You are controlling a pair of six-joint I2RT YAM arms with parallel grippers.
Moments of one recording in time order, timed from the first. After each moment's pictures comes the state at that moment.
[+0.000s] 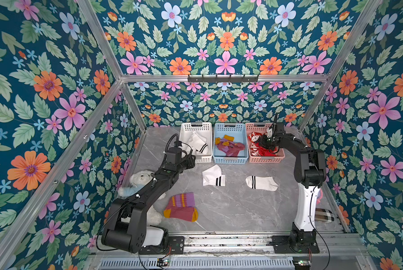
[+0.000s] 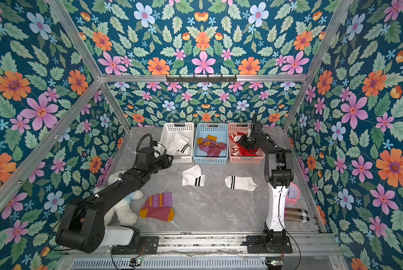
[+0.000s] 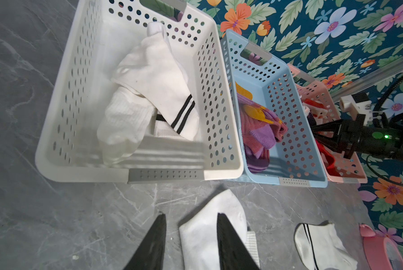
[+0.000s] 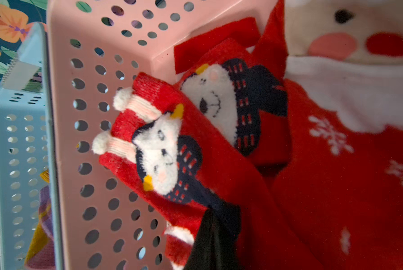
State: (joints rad) left arm -0.30 1.36 0.77 0.04 0.15 -0.48; right arm 0.01 2.22 1.72 -0.44 -0.34 0.45
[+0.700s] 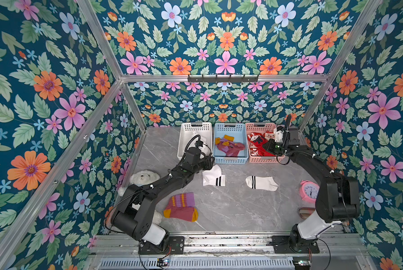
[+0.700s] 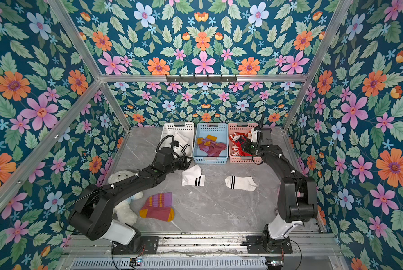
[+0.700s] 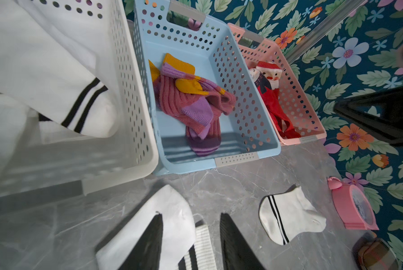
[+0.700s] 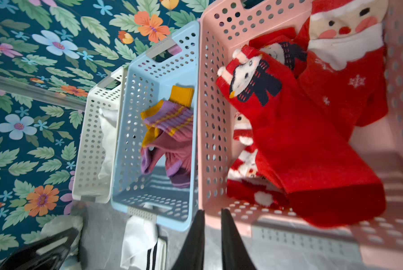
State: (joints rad) left arm -0.55 1.53 0.85 0.16 0.14 -0.47; right arm 0.05 1.57 1.15 -0.28 -0.39 0.45
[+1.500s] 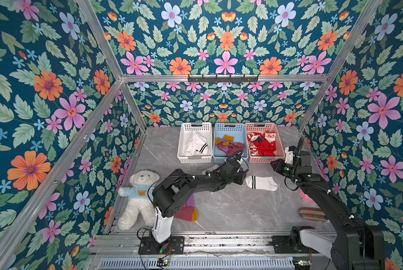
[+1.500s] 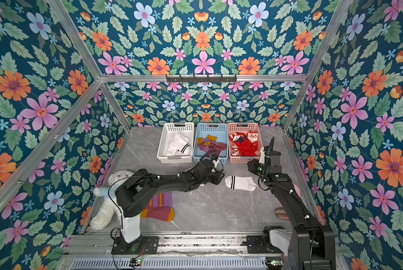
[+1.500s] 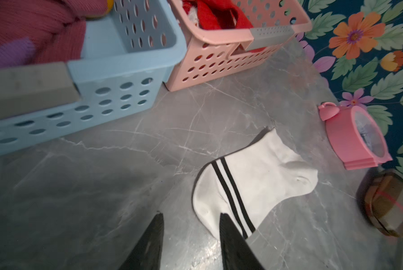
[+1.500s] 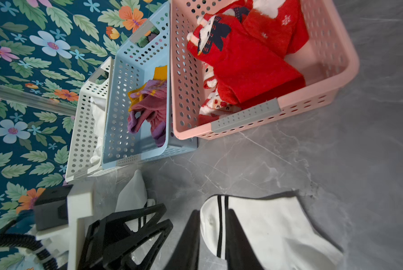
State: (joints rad) left arm -0.94 1.96 1.14 0.18 0.01 -0.47; right arm 0.01 1.13 0.72 -0.26 -0.31 0.54
